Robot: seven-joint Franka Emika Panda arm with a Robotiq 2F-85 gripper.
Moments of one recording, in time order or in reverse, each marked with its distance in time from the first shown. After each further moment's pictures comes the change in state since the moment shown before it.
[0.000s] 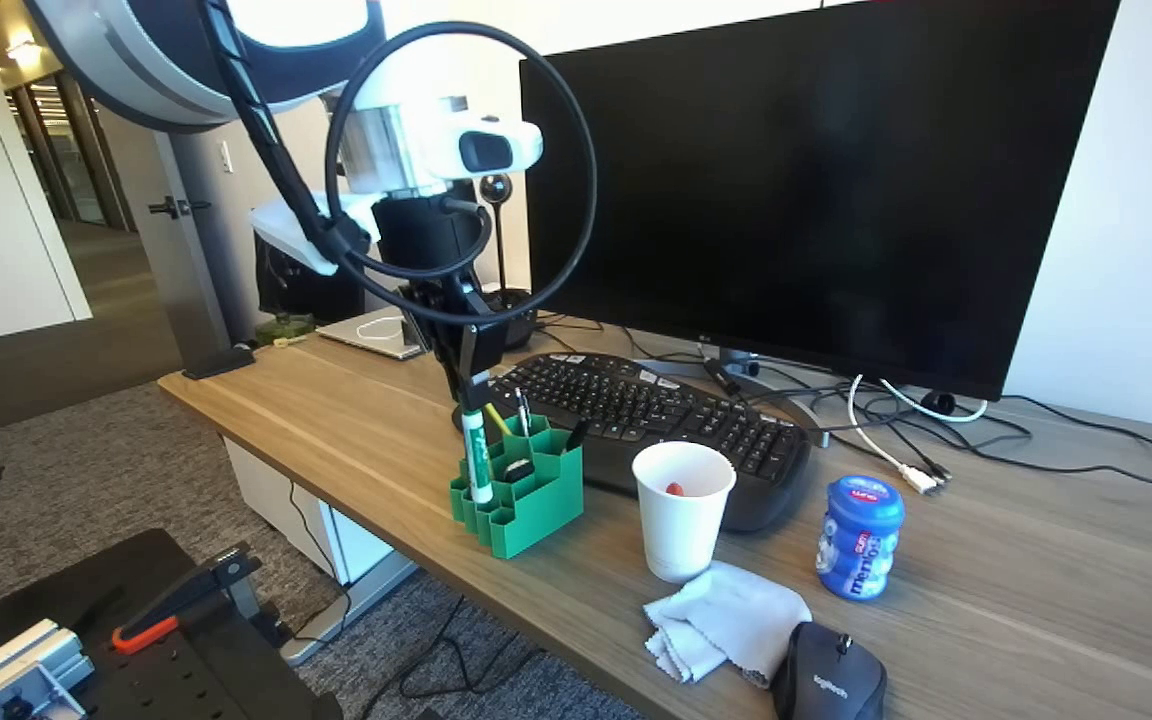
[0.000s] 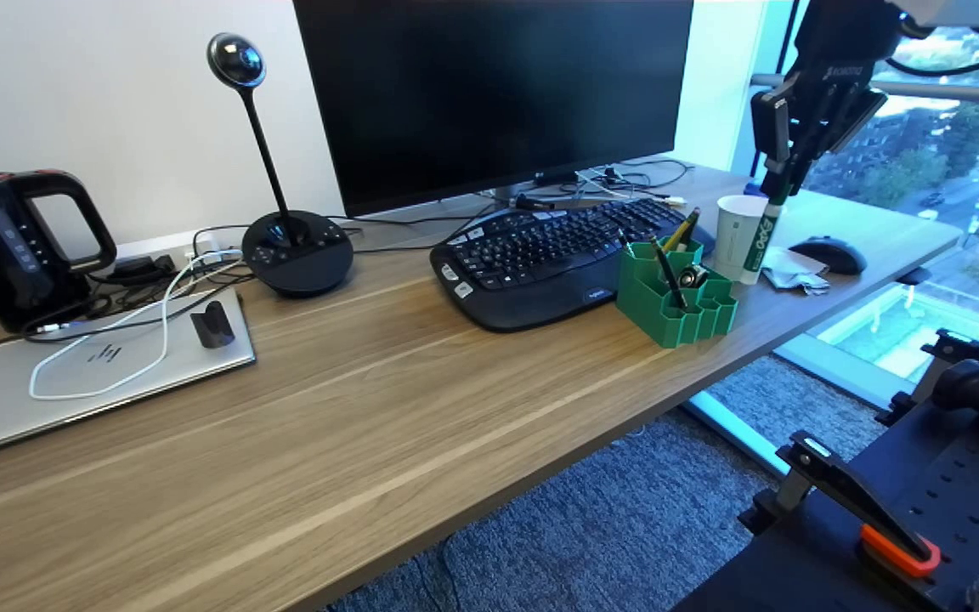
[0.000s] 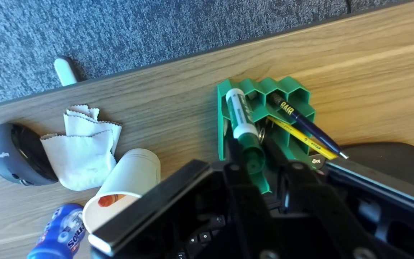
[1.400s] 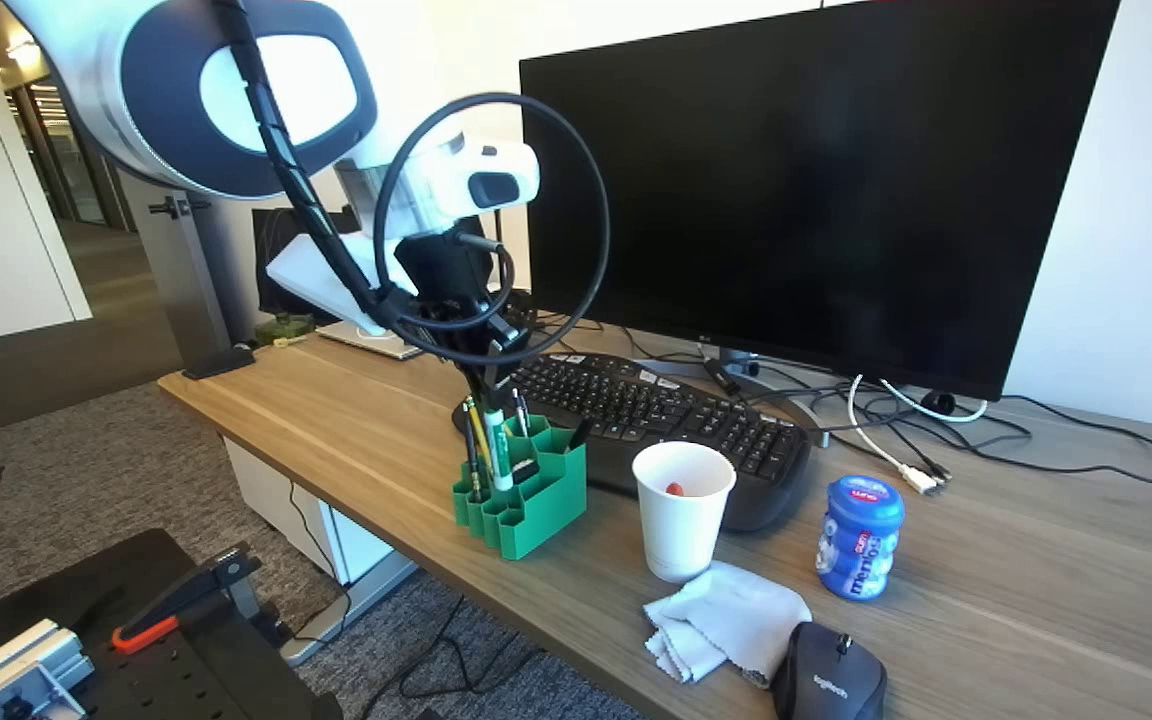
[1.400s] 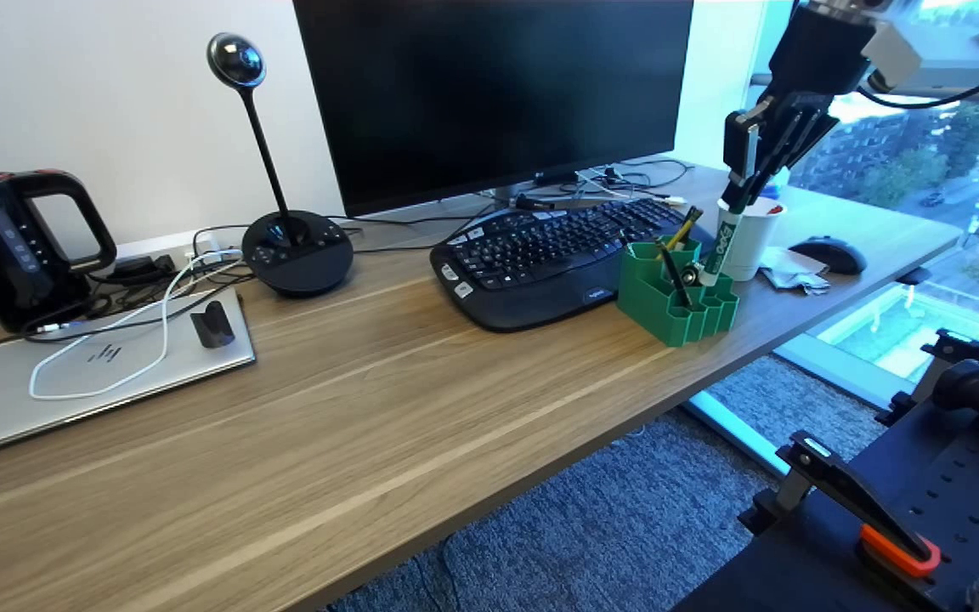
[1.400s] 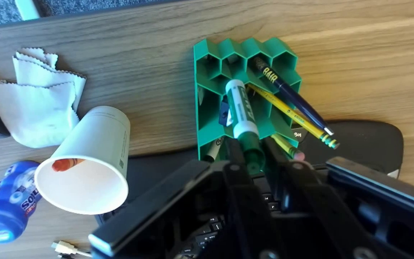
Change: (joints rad) arm -0.005 0.083 0.029 -0.028 0.098 0.266 -0.178
